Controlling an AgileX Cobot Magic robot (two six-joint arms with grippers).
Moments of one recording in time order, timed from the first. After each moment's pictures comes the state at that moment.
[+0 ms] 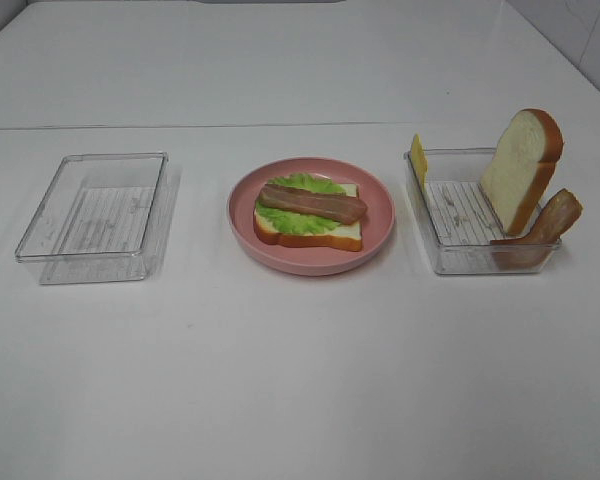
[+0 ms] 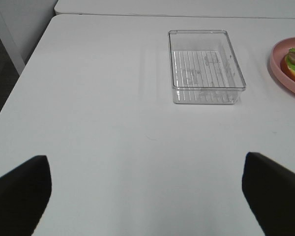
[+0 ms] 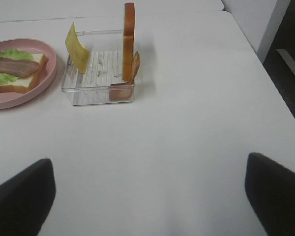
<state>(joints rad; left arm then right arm) 0.11 0.00 -0.50 -0.05 1.05 0.01 0.04 0.00 -0.50 -0.05 1.05 0.06</state>
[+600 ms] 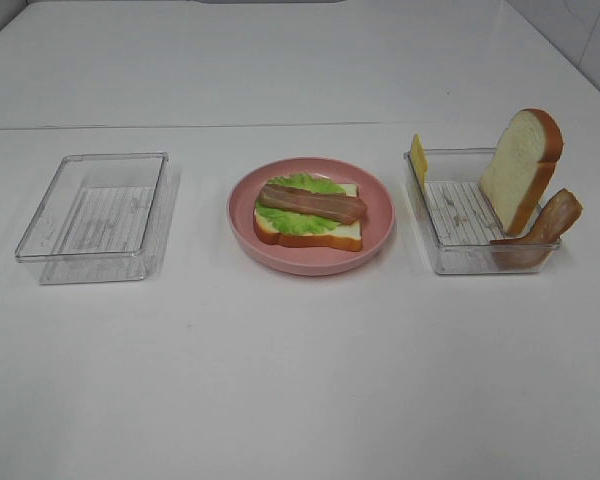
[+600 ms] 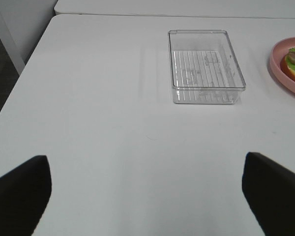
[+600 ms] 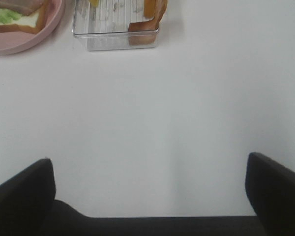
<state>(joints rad) 0.11 0.00 -0.50 -0.05 1.05 0.01 0.04 0.56 -0.64 0.06 1.03 0.03</state>
